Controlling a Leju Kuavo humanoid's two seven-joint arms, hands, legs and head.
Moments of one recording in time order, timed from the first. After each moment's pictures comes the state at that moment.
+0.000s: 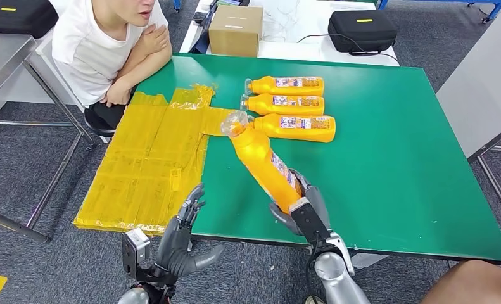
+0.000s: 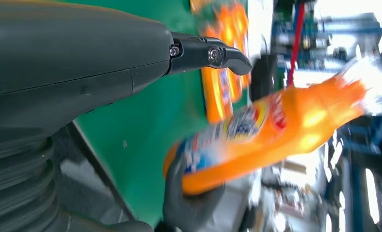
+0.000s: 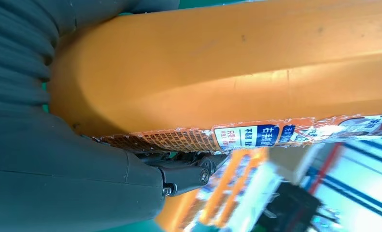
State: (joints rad) left arm 0.15 -0.21 -0.29 -1.42 0.05 -0.24 -0.49; right arm -0.17 0.12 0.26 -1.13 0.46 -0.18 -0.51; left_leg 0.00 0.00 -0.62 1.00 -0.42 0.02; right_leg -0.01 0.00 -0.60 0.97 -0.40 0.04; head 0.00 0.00
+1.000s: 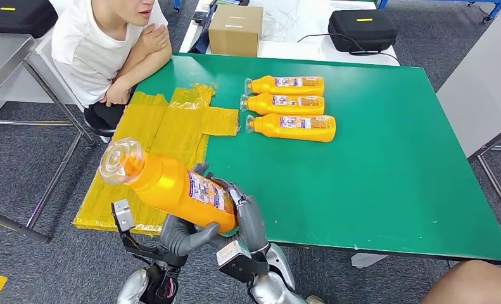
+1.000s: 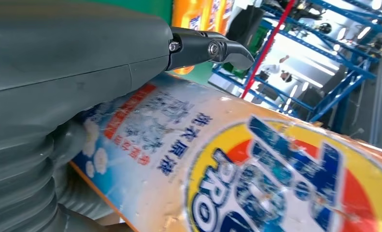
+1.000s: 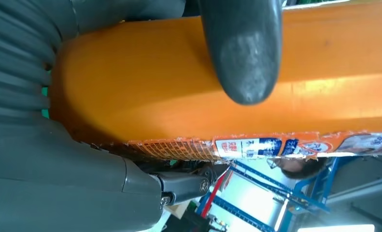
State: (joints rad) left arm 0.07 -0.24 -0.32 -1.43 0.50 -0.33 -0.32; right arm -0.17 0.25 0.66 -1.11 0.43 -0.37 -0.70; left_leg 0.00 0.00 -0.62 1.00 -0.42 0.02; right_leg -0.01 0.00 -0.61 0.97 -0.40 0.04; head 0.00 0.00
